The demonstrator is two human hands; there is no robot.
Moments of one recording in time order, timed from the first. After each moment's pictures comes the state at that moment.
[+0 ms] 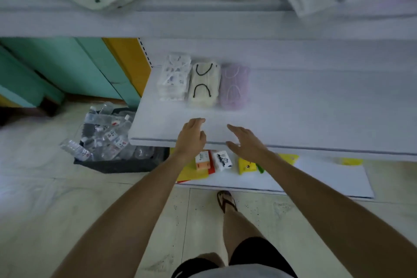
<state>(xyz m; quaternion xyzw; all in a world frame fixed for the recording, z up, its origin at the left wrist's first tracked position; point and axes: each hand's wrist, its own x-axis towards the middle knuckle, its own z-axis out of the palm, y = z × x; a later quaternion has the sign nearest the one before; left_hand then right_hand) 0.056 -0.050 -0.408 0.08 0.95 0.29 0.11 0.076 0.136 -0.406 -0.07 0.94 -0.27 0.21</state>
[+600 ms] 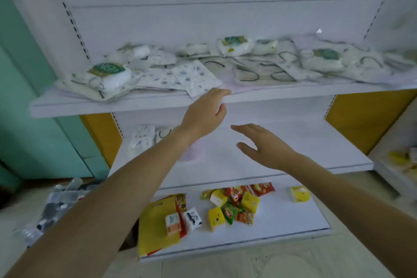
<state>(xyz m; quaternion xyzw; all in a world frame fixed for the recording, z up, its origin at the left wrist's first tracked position) 0.151 0.085 -0.129 0.37 0.87 0.31 -0.14 0.248 0.249 -0.162 -0.13 0.97 -0.17 -0.07</state>
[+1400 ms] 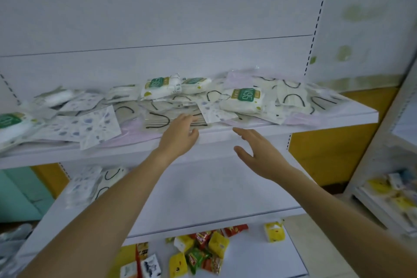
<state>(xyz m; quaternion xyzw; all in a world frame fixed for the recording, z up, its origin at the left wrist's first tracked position) 0.123 0.311 -0.104 0.28 0.92 0.26 -0.13 0.238 0.503 -0.121 -0.04 0.95 -0.26 -0.17</state>
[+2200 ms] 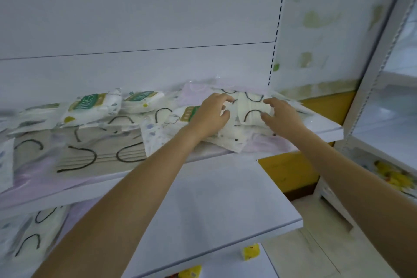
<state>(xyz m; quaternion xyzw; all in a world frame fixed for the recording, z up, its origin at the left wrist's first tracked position) 0.069 0.519 -0.059 0.43 0.84 0.34 -0.08 0.149 0.704 -0.079 0.20 0.93 -0.23 -0.22</state>
